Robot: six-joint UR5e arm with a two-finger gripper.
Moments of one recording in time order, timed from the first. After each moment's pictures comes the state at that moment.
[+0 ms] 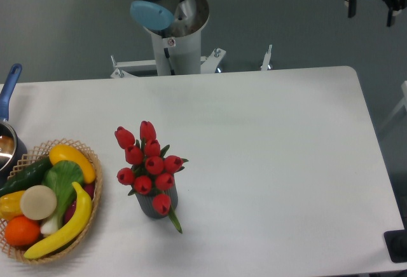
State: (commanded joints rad) arm 3.30 -1.54 -1.74 -1.14 1.23 2.07
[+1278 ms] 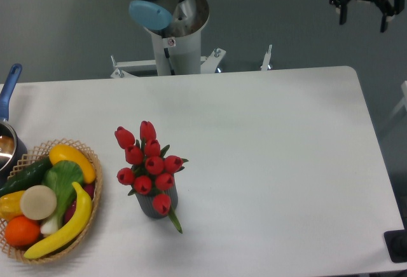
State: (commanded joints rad) arm 3.24 -1.52 -1.79 -1.14 1.20 1.82
